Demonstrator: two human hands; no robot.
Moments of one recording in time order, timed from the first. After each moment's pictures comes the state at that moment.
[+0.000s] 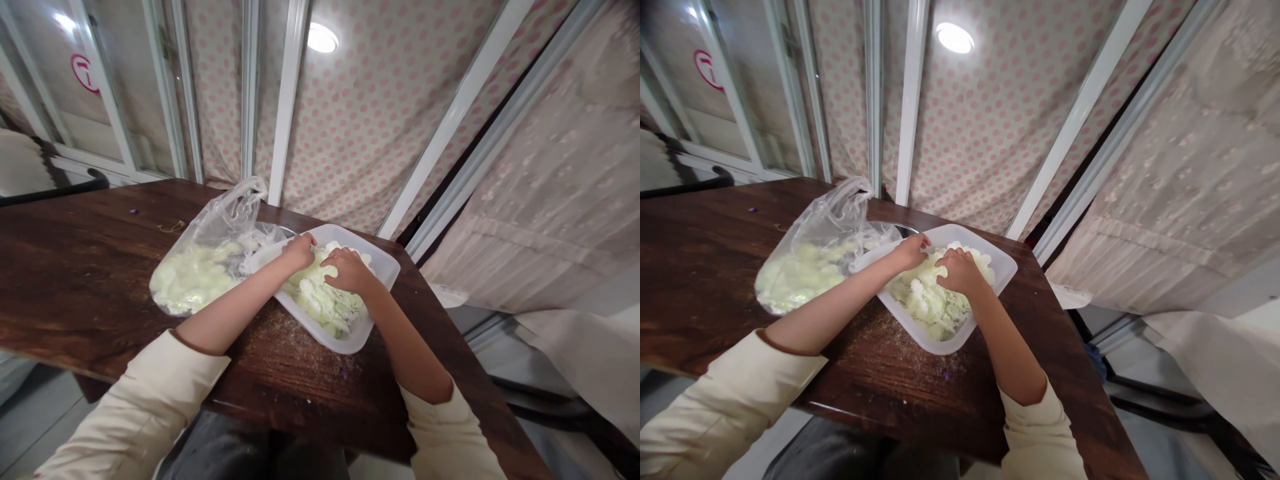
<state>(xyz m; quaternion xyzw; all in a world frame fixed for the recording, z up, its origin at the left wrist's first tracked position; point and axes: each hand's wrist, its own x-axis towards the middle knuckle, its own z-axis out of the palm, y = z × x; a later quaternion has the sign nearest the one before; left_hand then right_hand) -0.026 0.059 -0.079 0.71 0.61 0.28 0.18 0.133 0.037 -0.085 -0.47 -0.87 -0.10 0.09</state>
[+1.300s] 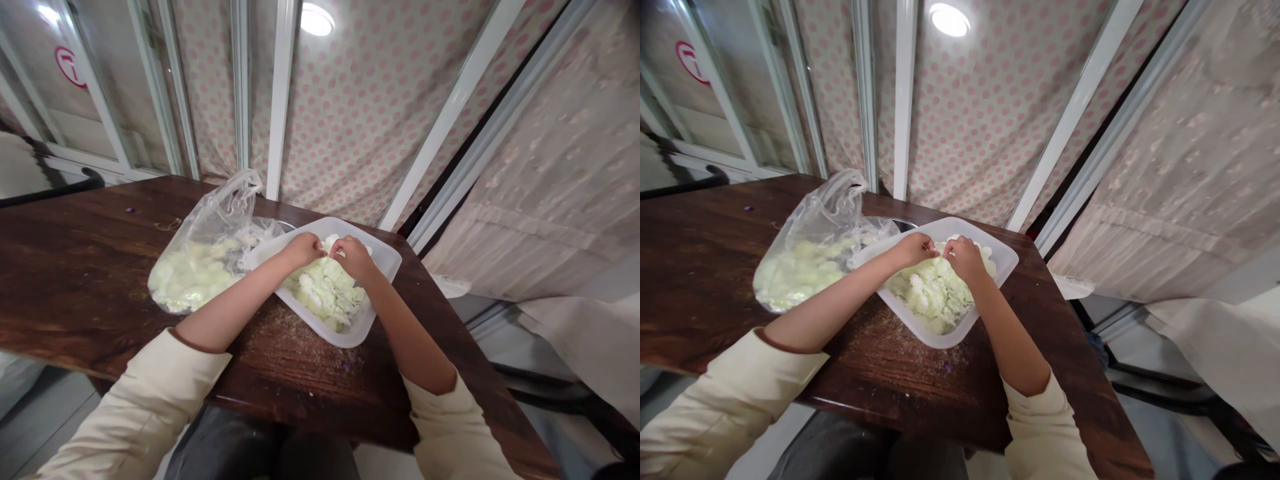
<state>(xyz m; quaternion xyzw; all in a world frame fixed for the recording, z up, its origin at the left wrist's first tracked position) -0.024 0.062 -0.082 0.79 0.52 0.28 0.20 0.139 0.050 -0.086 -0.53 -0.81 -0.03 0.24</state>
